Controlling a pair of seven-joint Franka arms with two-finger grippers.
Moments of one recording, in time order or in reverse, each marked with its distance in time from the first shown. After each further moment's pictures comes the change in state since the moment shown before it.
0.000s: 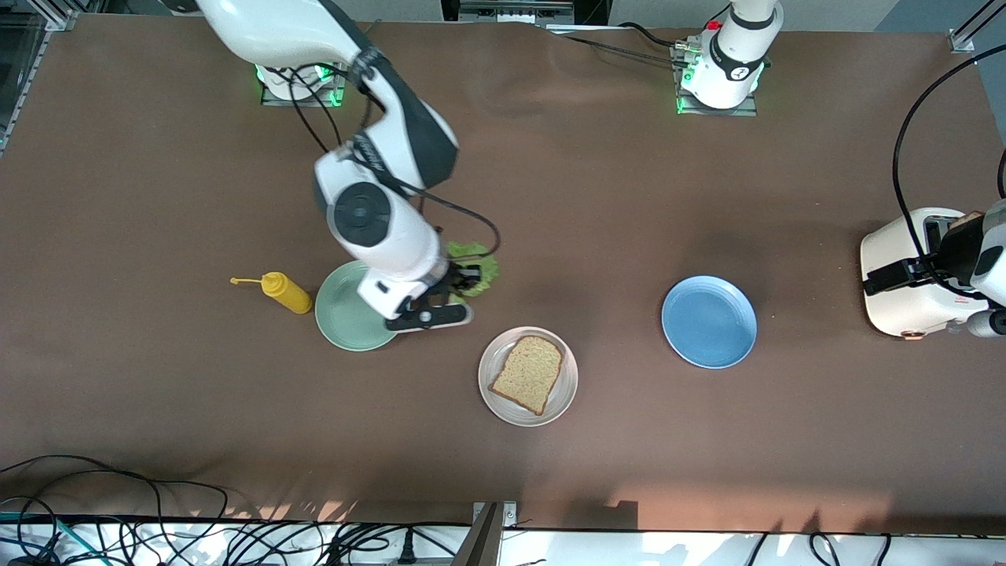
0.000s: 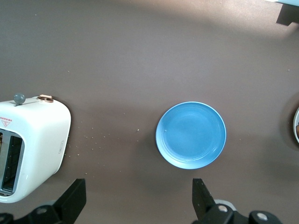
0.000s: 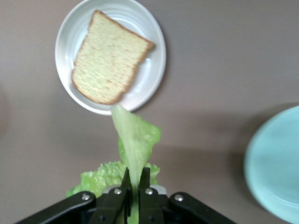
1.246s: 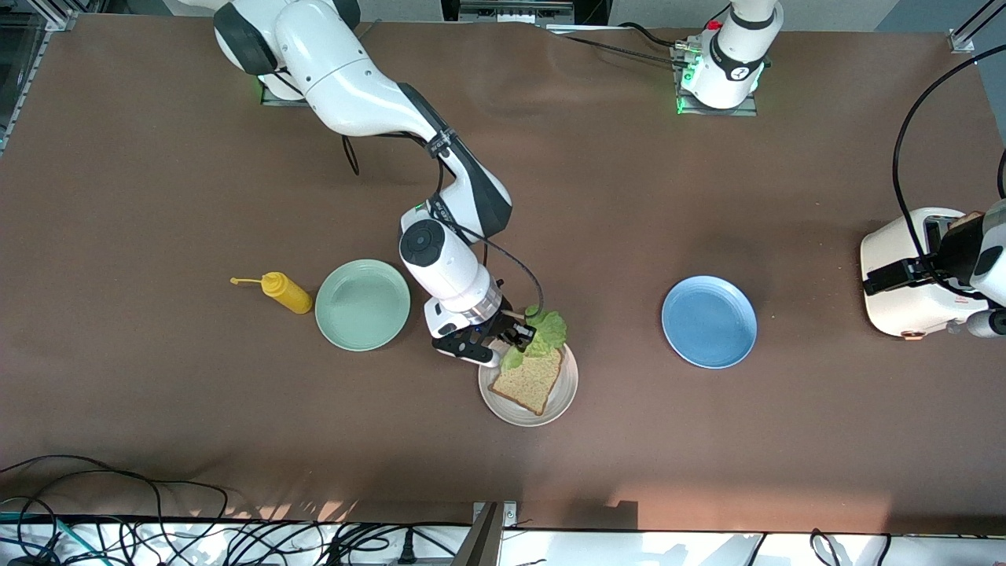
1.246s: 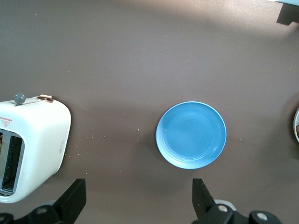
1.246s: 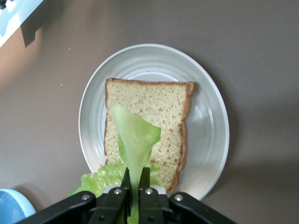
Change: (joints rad) left arm 0.000 0.000 0.000 -0.001 0.000 0.000 0.001; right arm 0.109 0.295 -0.116 0.133 0.231 0.496 0.296
